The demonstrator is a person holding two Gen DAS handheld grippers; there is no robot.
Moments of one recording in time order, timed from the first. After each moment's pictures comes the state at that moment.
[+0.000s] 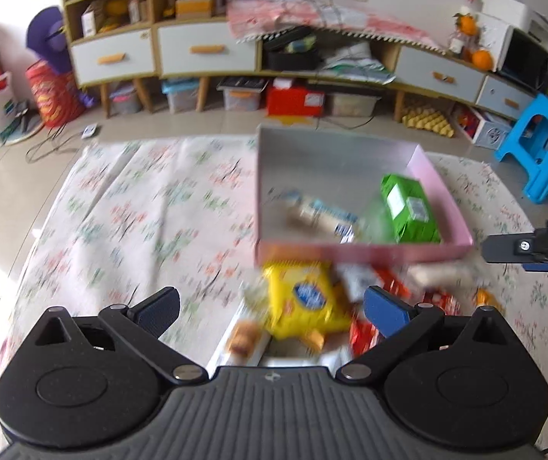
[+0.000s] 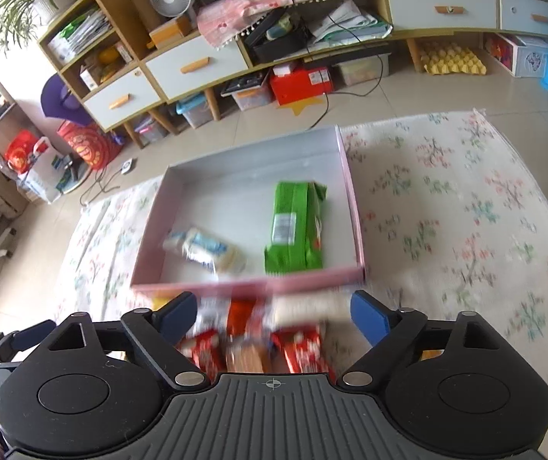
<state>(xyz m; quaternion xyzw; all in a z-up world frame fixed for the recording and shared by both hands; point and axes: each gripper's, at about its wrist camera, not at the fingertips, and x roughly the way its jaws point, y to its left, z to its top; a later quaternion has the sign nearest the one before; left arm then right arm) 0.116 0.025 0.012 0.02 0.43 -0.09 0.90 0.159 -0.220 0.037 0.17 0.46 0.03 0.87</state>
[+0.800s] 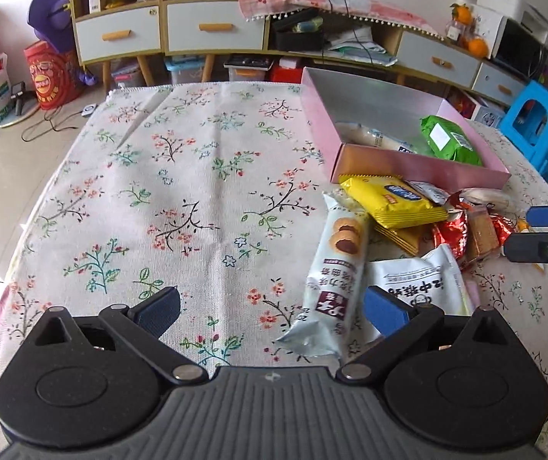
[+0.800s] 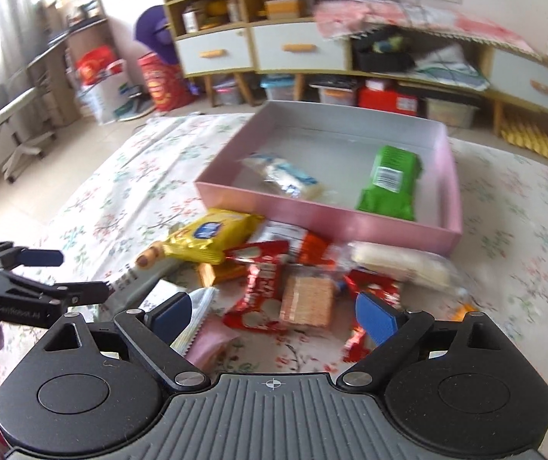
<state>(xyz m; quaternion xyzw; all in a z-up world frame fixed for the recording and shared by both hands) 0.088 0.102 -0.053 0.01 0.42 -0.13 0.90 0.117 -0.140 -0.009 0.02 0.41 0.16 0.90</state>
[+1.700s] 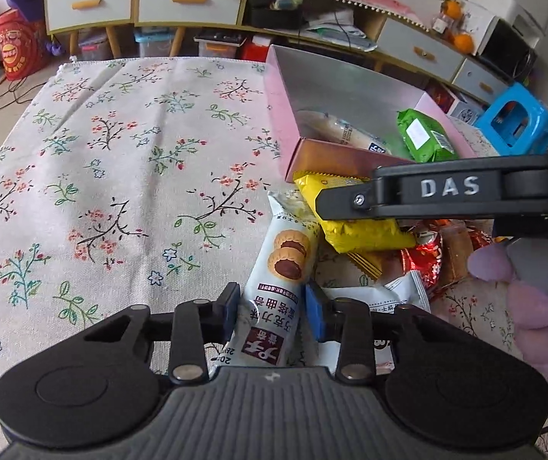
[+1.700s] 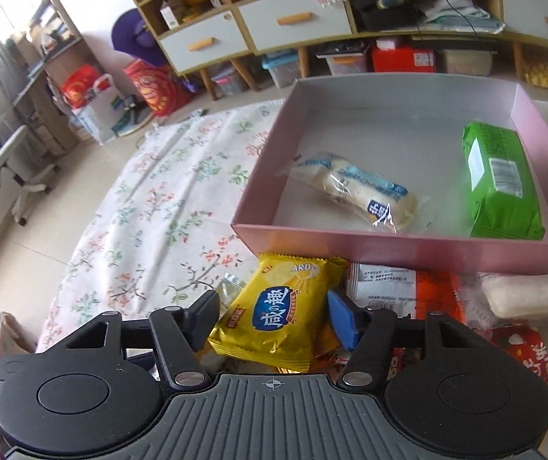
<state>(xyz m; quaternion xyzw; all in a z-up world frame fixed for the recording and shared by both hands) 0.118 0.077 -0.059 -0.03 0.46 -0.16 0.87 0.197 -0.081 -0.036 0.12 0.46 0.13 0.87</state>
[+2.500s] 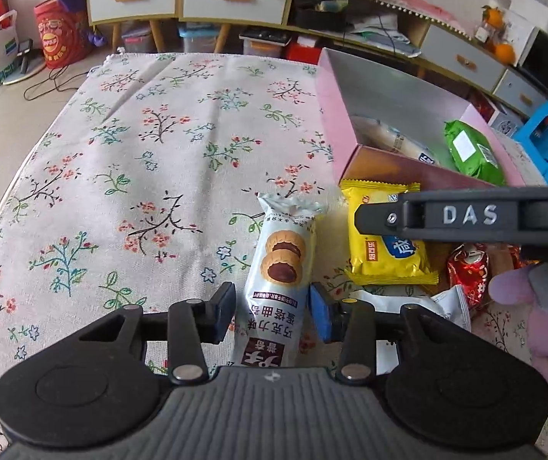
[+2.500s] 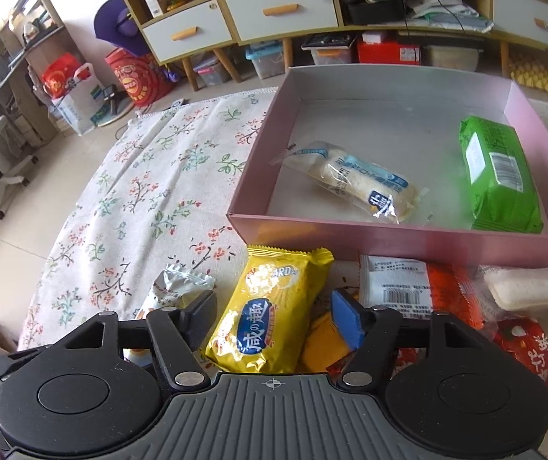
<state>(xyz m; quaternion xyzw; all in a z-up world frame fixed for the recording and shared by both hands) 0.121 0.092 -0.056 -0.03 0.47 -0.10 0.87 0.198 -0.064 -0.036 0.09 0.47 0.11 0.87</state>
